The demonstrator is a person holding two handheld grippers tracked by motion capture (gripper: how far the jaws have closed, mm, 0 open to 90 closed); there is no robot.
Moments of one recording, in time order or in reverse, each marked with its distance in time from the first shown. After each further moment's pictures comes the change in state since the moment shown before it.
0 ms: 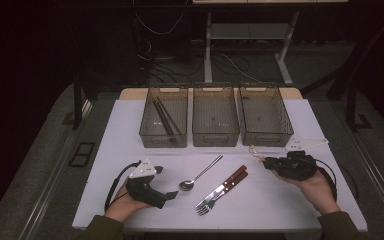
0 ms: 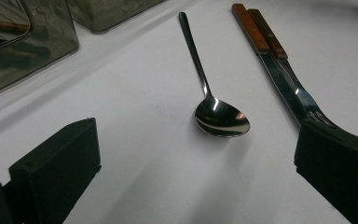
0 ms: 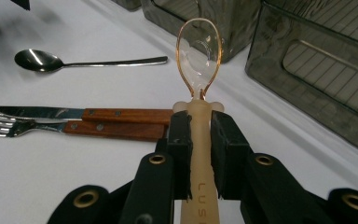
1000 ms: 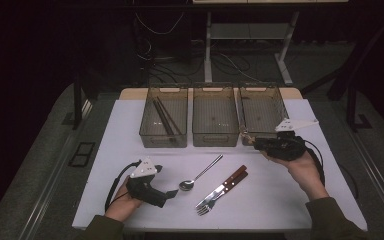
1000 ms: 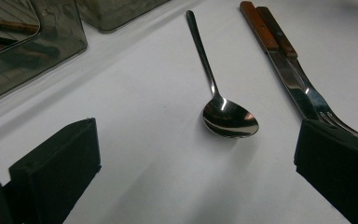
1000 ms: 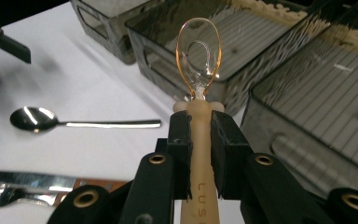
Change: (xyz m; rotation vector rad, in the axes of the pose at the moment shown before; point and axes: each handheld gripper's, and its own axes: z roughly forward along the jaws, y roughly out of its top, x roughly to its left) left arm 0.000 0.001 0.001 0.008 0.026 0.003; right arm -0.004 0.053 0.016 -0.083 -0.008 -0.023
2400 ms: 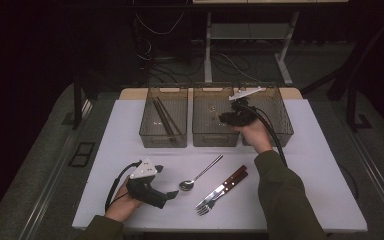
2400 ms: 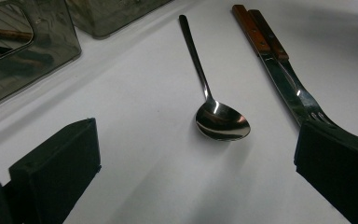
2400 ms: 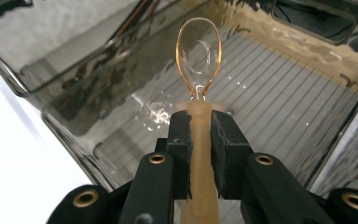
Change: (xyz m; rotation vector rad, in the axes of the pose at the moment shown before) left arm -0.002 0.002 -0.002 -0.011 -0.016 0.024; right arm -0.015 0.082 0.126 0.102 -0.055 0.028
